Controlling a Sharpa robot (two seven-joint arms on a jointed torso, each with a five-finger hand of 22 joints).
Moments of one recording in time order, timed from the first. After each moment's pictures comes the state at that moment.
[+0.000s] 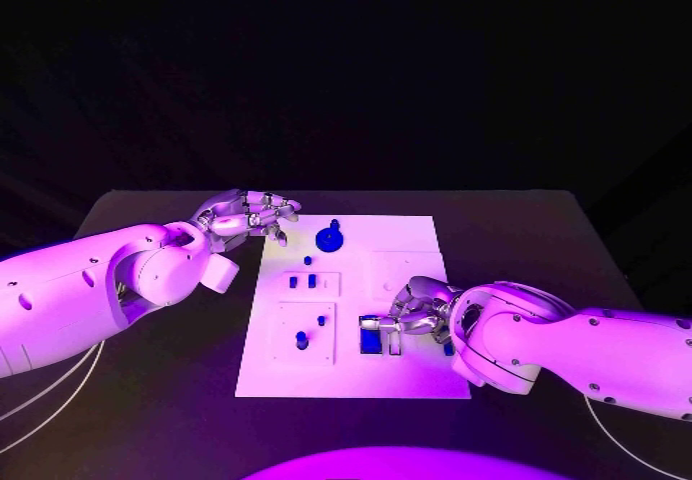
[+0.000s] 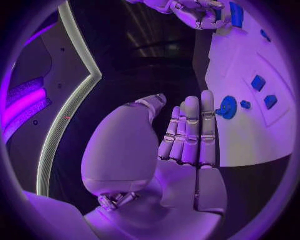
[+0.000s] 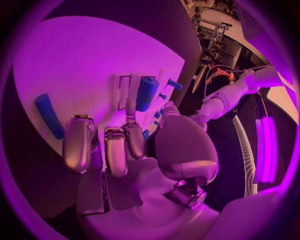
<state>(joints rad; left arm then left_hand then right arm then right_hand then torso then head) 1.14 -0.93 0.02 1.46 -0.17 -0.04 0.21 1.42 -0.21 0.46 0.24 0.19 0.80 0.20 0.31 0.29 0.85 0.14 0.57 0.26 1.04 0.07 1.06 0.58 0.17 0.91 0.16 0.85 0.55 1.18 -0.83 -0.21 1.83 -1.05 -0.35 -0.57 0.99 -0.06 -0.15 0.30 0.16 0.96 0.09 0.50 0.41 1.42 0.02 1.39 1.31 1.46 -0.04 1.53 1.31 0.07 1.47 0.06 1.25 1.31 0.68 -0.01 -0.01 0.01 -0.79</state>
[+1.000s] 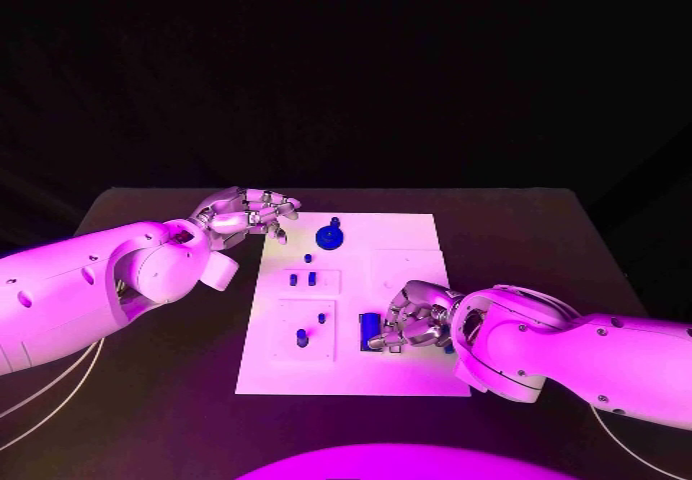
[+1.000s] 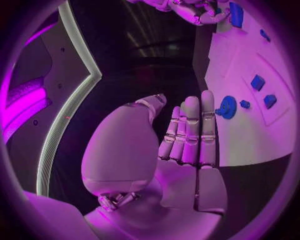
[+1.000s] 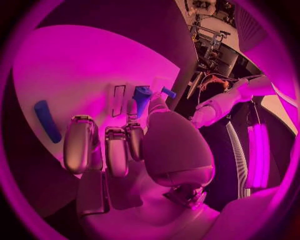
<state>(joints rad) 1.14 -0.94 0.02 1.46 -0.17 -0.04 0.21 1.42 -0.21 0.46 0.24 0.19 0.80 0.20 0.31 0.29 0.85 0.14 0.57 0.26 1.04 0.07 1.06 0.58 0.17 0.91 0.16 0.85 0.55 1.17 -0.85 -0.21 1.86 -1.11 -0.32 -0.53 1.30 -0.03 -0.12 0.28 0.16 0.97 0.07 0.55 0.42 1.44 -0.01 1.41 1.31 1.46 -0.06 1.54 1.31 0.07 1.47 0.05 1.28 1.31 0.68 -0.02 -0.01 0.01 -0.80</state>
